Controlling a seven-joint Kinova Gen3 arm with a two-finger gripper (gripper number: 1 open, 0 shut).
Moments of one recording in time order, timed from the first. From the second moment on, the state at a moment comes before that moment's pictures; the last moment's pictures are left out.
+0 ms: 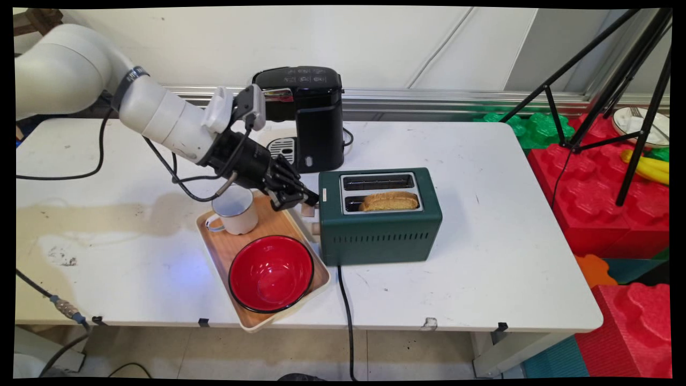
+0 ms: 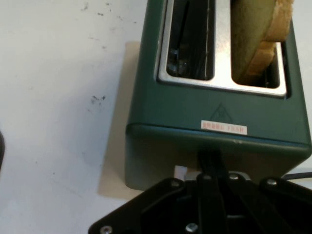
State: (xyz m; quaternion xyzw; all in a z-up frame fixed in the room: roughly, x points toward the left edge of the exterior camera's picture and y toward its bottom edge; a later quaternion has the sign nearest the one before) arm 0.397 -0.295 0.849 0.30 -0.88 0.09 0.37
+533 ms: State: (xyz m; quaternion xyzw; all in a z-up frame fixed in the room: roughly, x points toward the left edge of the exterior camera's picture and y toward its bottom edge) arm 0.391 -0.295 0.831 0.28 -0.88 0.08 0.36
